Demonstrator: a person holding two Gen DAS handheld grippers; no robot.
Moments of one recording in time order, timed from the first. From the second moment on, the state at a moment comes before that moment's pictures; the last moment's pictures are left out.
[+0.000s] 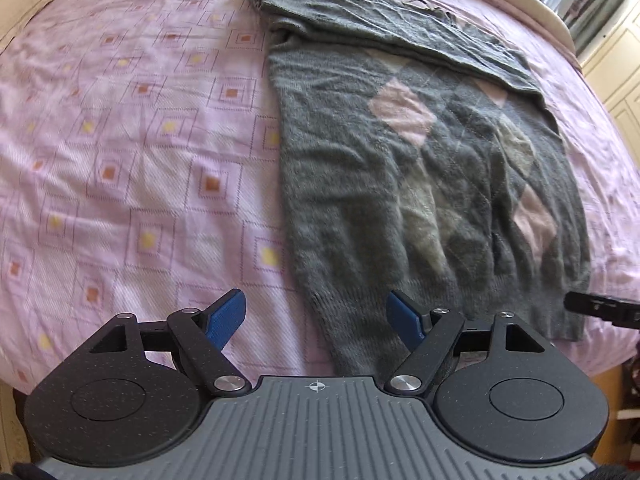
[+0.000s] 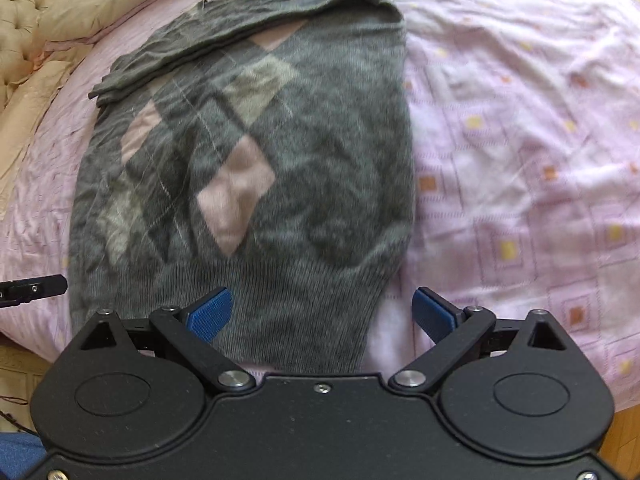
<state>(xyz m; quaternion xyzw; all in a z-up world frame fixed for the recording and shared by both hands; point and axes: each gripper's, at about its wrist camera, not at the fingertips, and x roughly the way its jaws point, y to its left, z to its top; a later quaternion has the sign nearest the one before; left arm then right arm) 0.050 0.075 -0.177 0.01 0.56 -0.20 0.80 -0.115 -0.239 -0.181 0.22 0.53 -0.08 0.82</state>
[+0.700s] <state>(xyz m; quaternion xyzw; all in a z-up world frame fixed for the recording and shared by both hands) 0.036 0.046 -0.198 -0.01 0.55 -0.20 0.81 -0.127 -0.259 -0.189 0.27 0.49 0.00 0.83</state>
